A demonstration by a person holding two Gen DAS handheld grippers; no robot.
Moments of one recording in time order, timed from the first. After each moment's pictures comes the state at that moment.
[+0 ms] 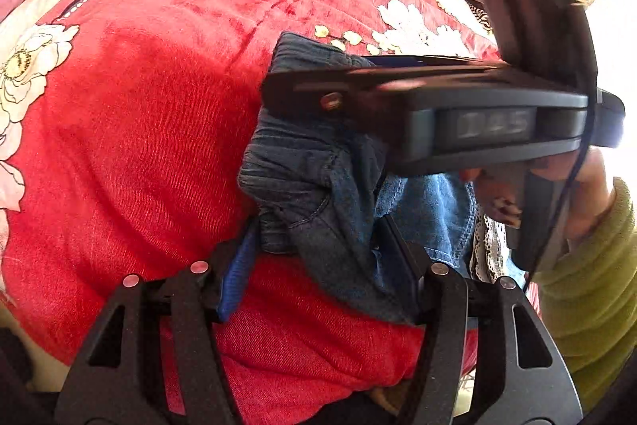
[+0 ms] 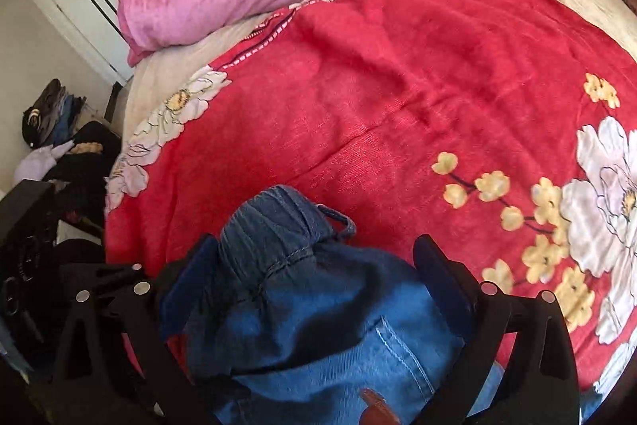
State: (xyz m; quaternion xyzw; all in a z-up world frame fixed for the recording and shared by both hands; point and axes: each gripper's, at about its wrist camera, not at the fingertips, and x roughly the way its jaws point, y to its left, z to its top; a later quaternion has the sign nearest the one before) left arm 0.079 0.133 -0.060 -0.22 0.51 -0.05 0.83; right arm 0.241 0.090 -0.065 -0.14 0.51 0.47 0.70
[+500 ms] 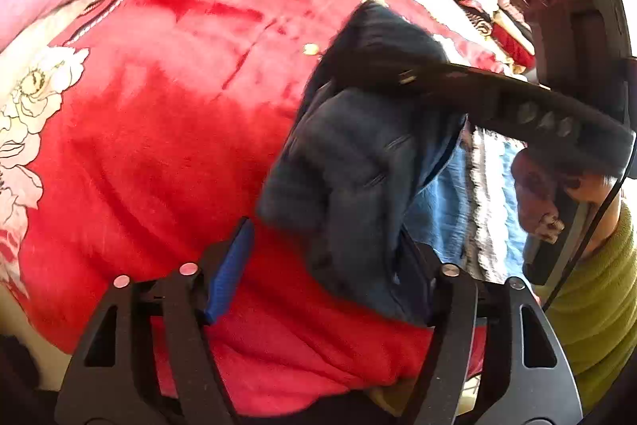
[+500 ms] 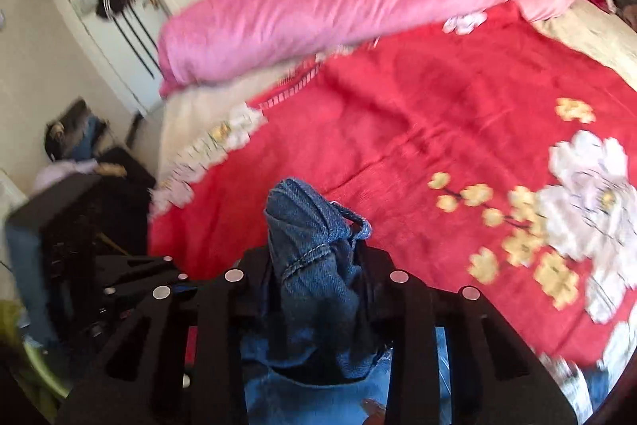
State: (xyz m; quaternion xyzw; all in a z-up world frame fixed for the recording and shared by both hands) left arm 0.066 0.121 -0.045 -0.20 0.48 -0.04 0.85; right arm 0.217 0.021 -0.014 -0.05 0.43 0.51 0.74
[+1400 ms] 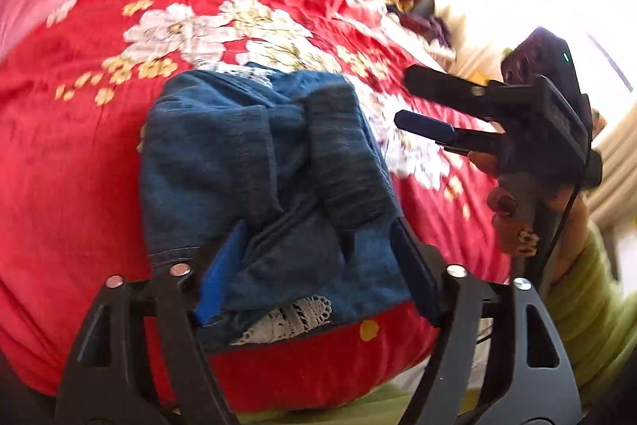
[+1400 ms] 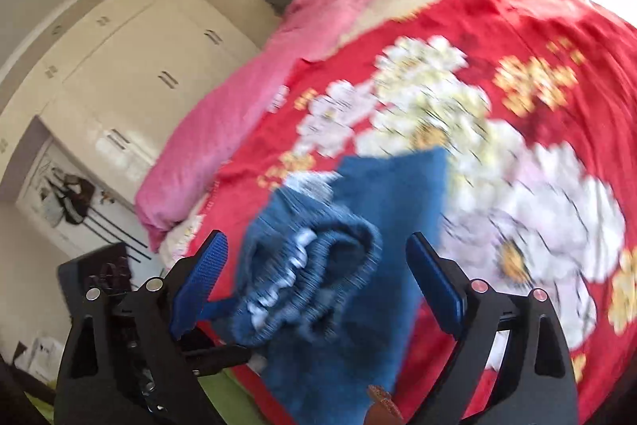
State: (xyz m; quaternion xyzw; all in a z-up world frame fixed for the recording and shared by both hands) left arm 0.072 -0.067 -0.033 -0.07 0.45 -0.23 0.86; right arm 0.160 -0.272 -0.039 0.24 0.42 0.32 0.82
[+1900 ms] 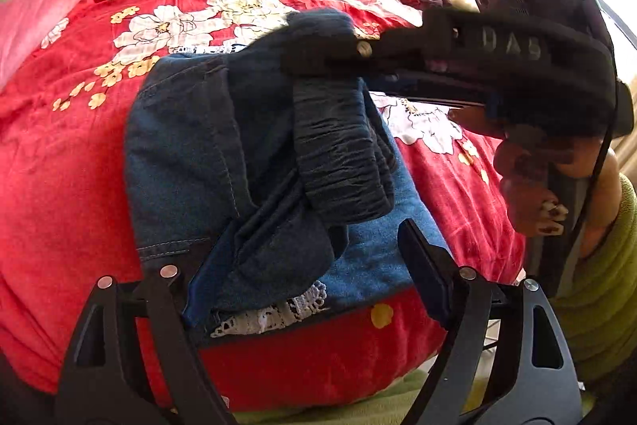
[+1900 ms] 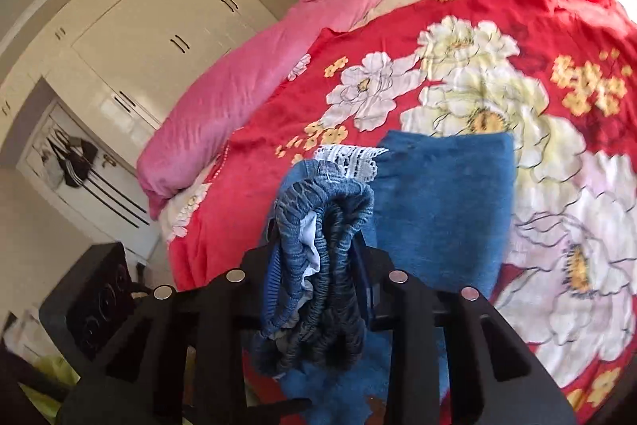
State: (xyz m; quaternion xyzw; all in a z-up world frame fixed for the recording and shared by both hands) left arm 0.058 -0.086 -0.044 -0.01 0.46 -0.22 0.86; right arm 0.156 -0.228 -0.039 0.15 0.43 0.34 0.82
